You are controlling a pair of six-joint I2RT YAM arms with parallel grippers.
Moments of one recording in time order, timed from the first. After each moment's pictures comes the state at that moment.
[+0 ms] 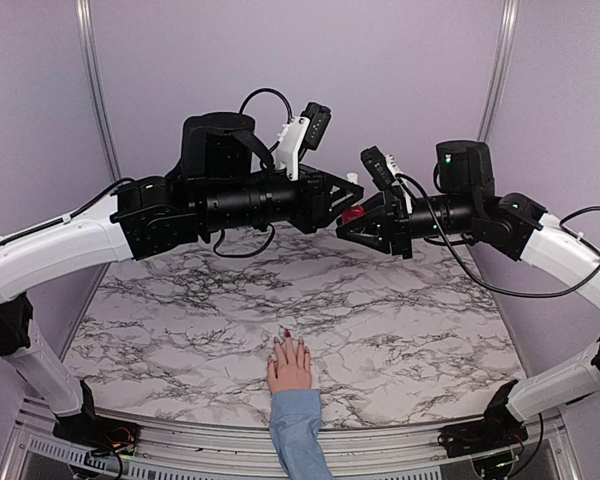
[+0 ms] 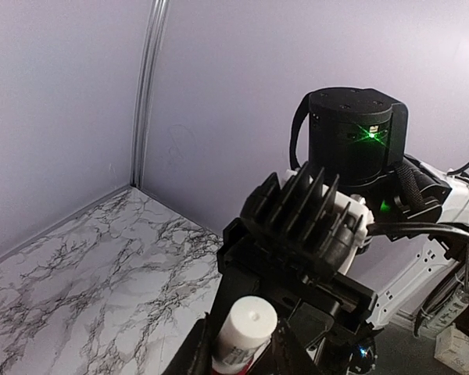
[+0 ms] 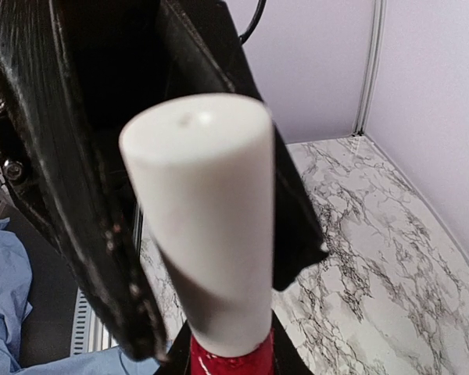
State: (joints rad) left arm -1.15 1.62 1.69 -0.18 0.00 -0.27; right arm 0.71 1.26 1.29 -0.38 -0.71 -0.17
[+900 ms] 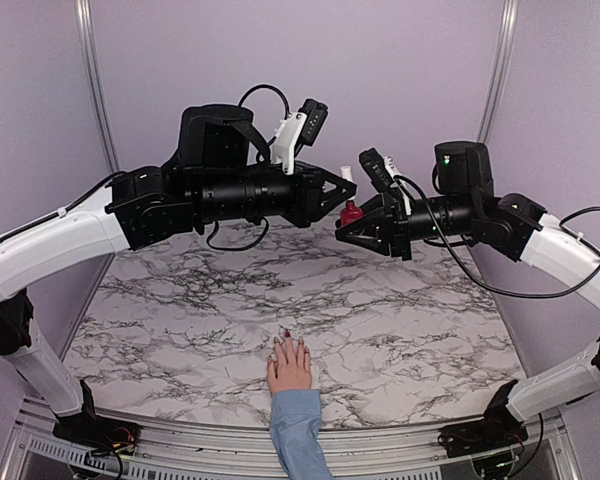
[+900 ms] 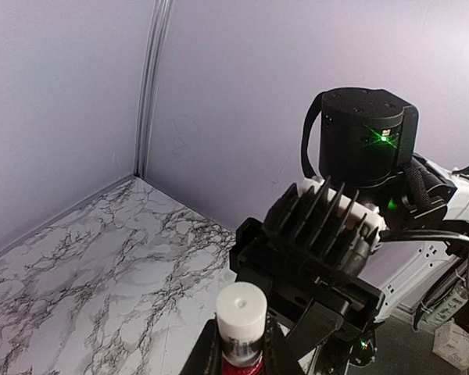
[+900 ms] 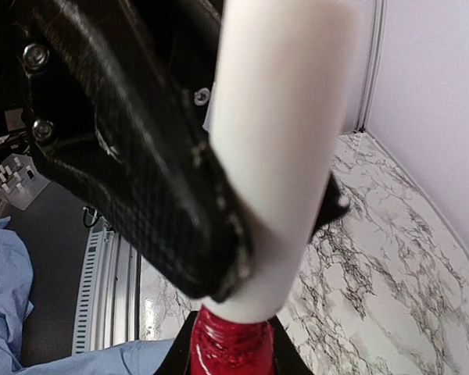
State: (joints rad) left arm -1.12 1.63 1.73 -0.27 0.02 -0.27; right arm 0.72 1.26 1.29 -0.39 -0.70 -0.18
